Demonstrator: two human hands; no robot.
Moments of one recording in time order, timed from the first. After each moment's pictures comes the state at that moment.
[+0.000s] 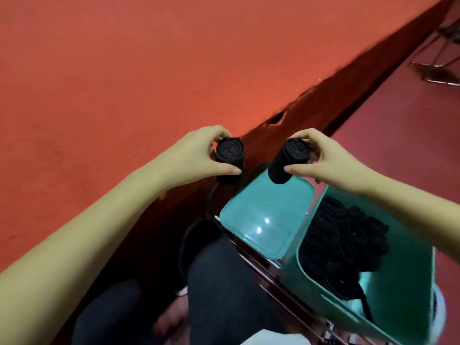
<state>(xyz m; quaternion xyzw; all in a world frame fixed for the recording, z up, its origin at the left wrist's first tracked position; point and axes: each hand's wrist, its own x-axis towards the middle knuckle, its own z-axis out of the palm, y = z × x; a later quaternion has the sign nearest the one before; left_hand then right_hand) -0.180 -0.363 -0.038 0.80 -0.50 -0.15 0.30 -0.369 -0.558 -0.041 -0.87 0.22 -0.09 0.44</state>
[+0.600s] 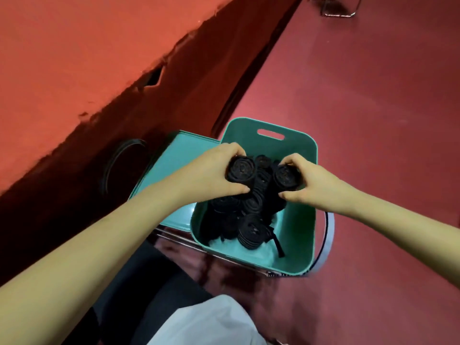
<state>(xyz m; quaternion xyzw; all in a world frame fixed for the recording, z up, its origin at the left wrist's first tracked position) -0.349 -0.519 -0.107 0.65 -0.67 -0.27 0.23 -0.566 -0.619 -0.114 -0.86 0.39 -0.01 0.34</state>
